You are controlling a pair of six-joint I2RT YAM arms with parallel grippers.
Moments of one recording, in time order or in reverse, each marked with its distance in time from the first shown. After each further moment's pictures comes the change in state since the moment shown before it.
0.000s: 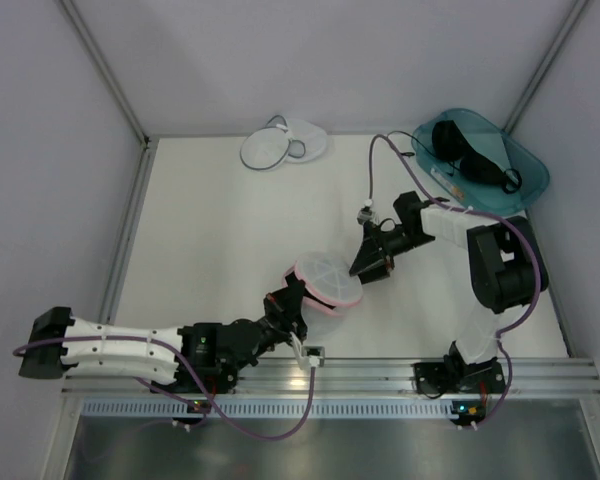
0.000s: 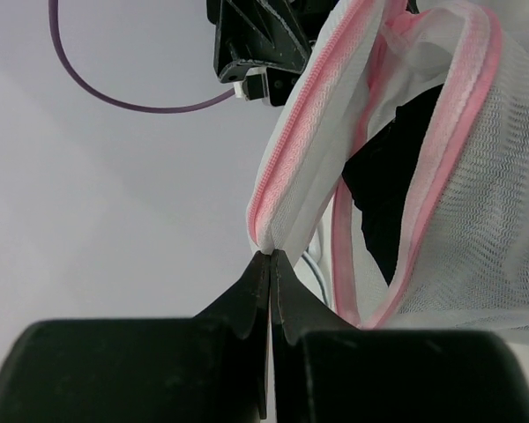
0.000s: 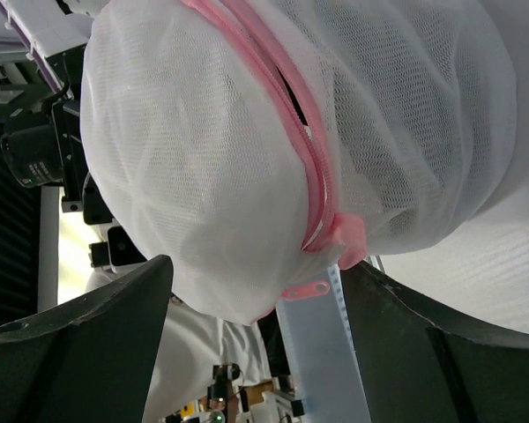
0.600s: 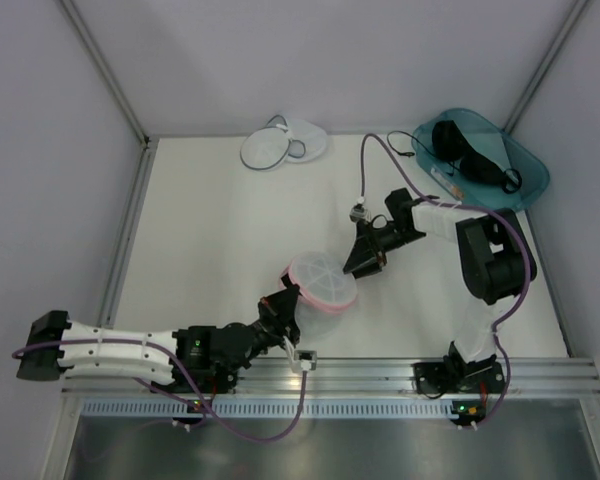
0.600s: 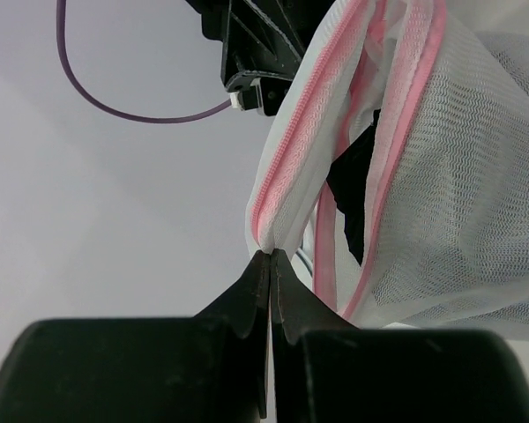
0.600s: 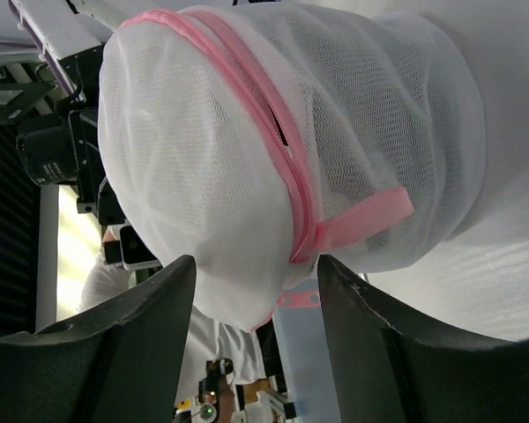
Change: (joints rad) left arm -0.002 -0.081 -0.082 0.001 0.011 0.014; right arm 0.027 0.082 0.051 0.080 -0.010 0.050
